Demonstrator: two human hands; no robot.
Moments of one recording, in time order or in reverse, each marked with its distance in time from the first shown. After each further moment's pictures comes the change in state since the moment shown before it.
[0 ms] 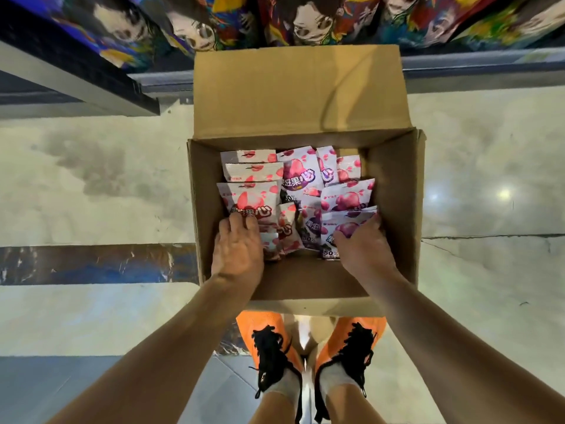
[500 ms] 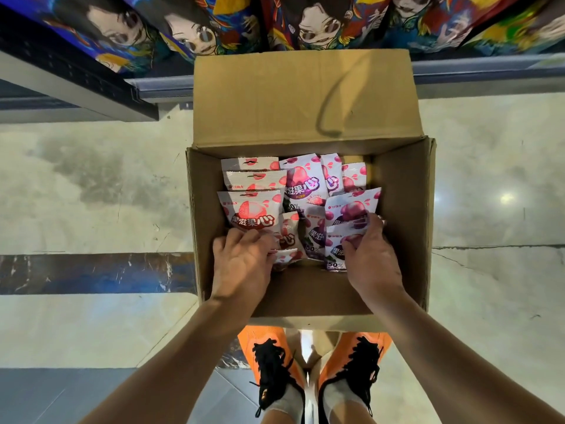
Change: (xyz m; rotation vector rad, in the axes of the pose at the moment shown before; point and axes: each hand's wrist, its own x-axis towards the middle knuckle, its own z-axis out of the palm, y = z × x) left_hand -0.003 -0.005 -0.003 -0.104 0.087 0.164; right_hand 0.014 0.013 0.015 0.101 0.124 -0.116
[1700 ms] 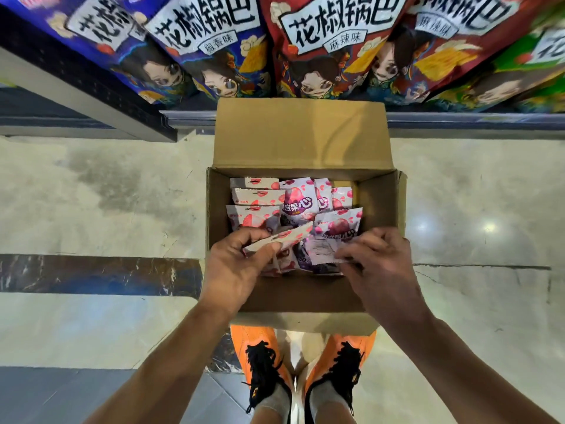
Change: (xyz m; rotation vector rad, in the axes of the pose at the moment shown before) left_hand -0.040 0.010 -0.061 -1.175 0.173 -0.239; right_hand -0.050 -0.004 -0.074 -0.255 0.283 -0.762
